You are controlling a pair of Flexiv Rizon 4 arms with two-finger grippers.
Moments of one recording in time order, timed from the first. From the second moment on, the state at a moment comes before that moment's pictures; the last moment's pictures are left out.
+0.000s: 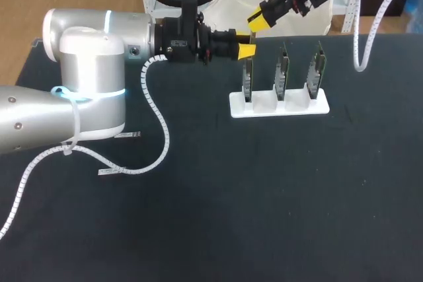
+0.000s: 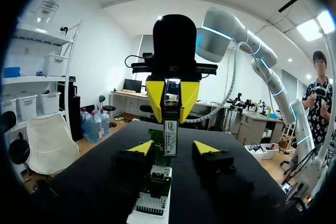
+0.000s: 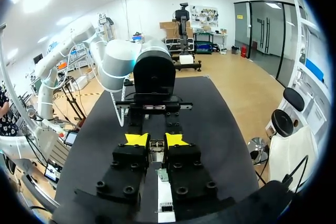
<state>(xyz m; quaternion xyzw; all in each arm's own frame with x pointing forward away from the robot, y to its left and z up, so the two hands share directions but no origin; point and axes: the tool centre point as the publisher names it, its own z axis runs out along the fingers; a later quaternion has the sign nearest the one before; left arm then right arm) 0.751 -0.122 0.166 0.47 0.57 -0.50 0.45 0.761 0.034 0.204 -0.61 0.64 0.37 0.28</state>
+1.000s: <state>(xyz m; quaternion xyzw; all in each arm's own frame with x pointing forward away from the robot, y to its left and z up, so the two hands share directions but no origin) 0.748 -0.088 0.139 0.55 0.64 -0.39 0.38 0.763 0.029 0.206 -0.62 0.64 0.37 0.28</state>
